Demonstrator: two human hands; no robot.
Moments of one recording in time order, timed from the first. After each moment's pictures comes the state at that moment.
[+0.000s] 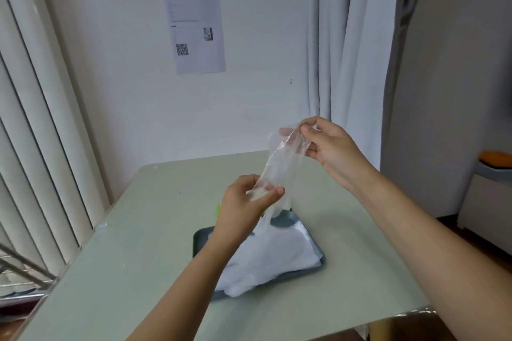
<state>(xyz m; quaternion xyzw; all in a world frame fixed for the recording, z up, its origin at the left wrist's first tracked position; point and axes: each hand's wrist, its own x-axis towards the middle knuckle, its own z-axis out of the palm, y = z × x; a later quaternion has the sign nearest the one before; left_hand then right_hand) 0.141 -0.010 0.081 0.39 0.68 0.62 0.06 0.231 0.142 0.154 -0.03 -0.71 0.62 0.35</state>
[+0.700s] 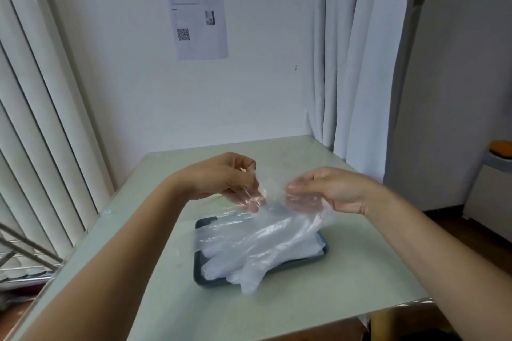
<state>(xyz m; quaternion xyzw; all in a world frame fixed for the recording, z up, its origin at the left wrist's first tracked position) 0.091 -0.033 0.138 0.49 0.70 0.39 0.34 0.245 0.149 0.103 -0.14 -0.72 0.68 0.02</state>
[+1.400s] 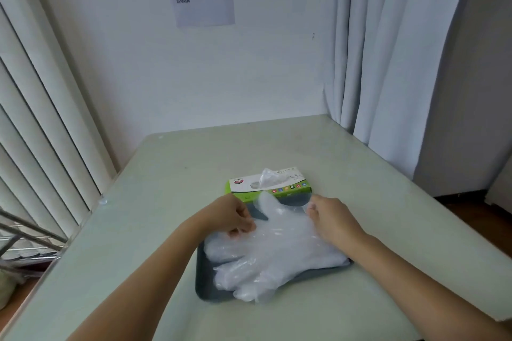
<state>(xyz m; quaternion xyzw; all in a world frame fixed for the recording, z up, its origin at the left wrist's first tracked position) 0.015 0.005 0.005 0.38 0.86 0.23 0.24 0.175 0.175 -0.020 -0.32 -0.93 0.18 0.11</state>
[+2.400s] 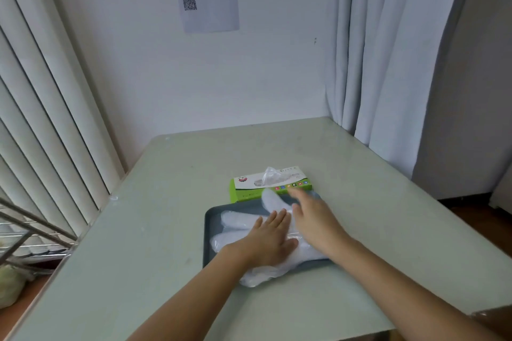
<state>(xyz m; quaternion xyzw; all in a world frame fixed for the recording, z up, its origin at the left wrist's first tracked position) 0.085 0.028 -0.040 0.54 0.83 0.03 0.15 0.169 0.133 -0.017 -0.23 -0.91 0.29 0.20</state>
